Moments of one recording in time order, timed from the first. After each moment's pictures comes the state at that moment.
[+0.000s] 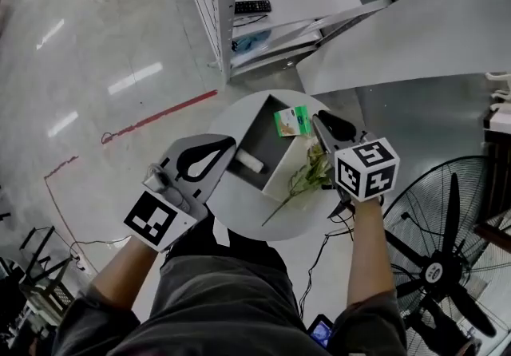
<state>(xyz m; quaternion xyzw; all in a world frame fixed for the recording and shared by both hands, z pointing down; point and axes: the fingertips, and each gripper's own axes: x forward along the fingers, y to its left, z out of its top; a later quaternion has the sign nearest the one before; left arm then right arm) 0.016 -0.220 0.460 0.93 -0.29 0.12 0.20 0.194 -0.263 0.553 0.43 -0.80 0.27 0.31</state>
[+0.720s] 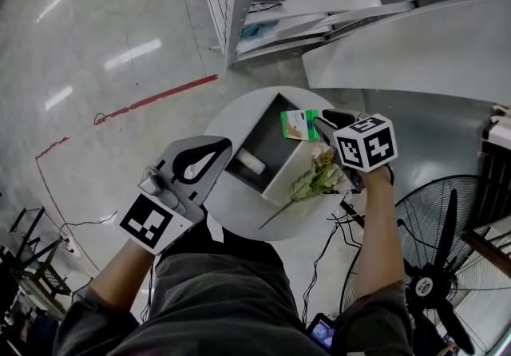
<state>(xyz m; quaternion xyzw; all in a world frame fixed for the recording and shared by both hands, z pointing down) -0.003 -0.229 0.507 0.91 -0.31 0.12 0.25 0.205 -0.270 0.649 0.31 -0.75 0.36 0.46</state>
